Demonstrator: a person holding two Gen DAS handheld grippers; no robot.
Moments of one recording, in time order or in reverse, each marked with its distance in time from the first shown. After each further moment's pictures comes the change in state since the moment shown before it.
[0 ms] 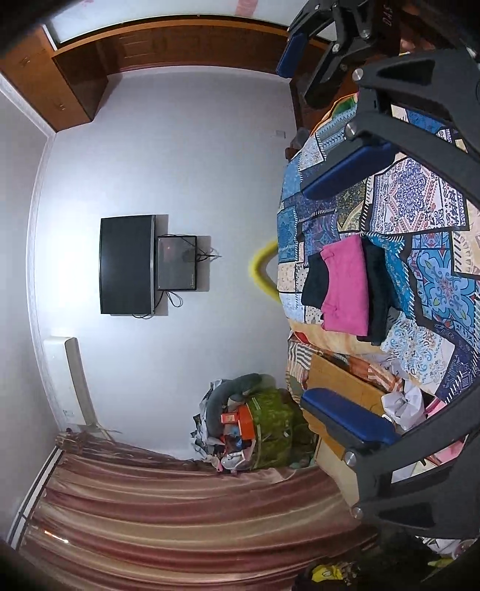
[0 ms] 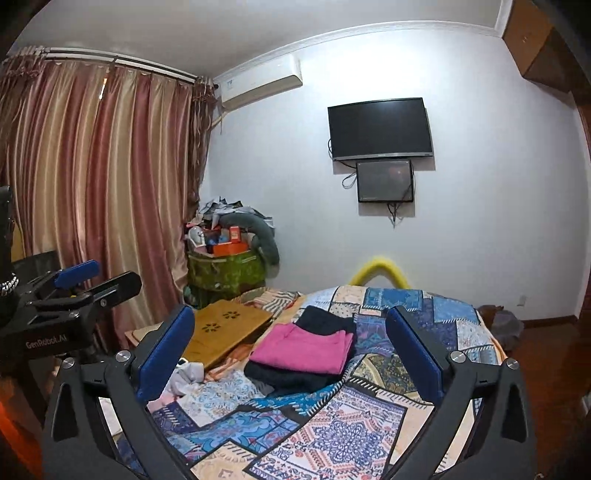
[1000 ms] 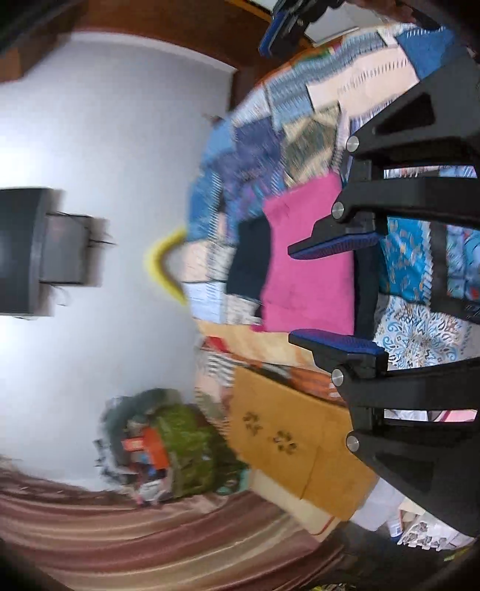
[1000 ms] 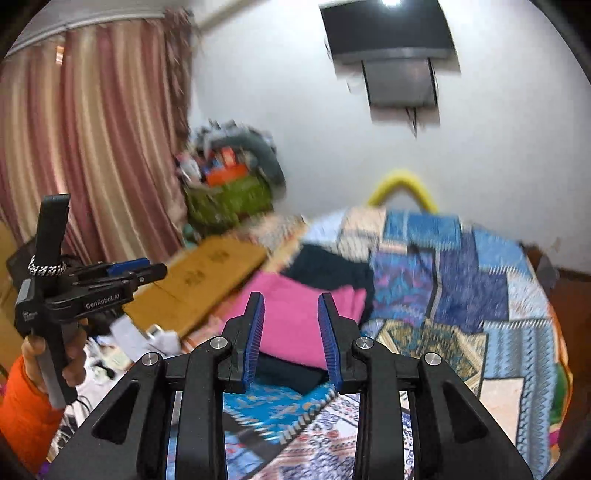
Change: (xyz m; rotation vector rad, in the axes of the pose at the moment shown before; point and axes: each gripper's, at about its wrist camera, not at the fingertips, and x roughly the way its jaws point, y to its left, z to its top) left arm 0.268 0.048 -0.022 -0.012 0.405 -0.028; right arm 0.188 -0.073 -0.013 0.073 0.307 0.103
